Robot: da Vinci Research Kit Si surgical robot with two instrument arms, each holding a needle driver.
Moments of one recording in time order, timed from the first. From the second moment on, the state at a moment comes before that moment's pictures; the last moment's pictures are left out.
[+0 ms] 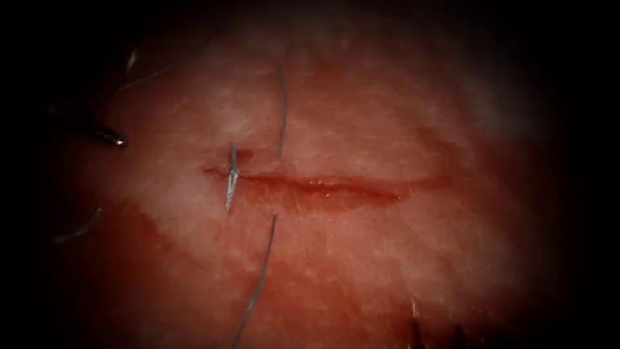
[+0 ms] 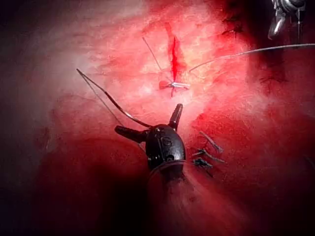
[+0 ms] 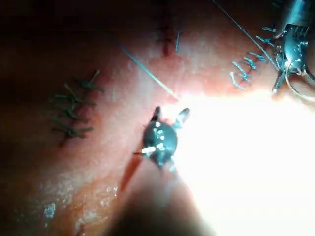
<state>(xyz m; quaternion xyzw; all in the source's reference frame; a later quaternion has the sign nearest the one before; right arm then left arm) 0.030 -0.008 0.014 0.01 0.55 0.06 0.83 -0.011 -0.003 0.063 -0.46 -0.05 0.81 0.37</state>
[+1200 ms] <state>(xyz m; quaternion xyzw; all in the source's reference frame) 0.023 -0.005 0.013 -0.02 0.55 0.11 0.83 -0.027 -0.016 0.051 -0.50 0.01 0.86 0.01</state>
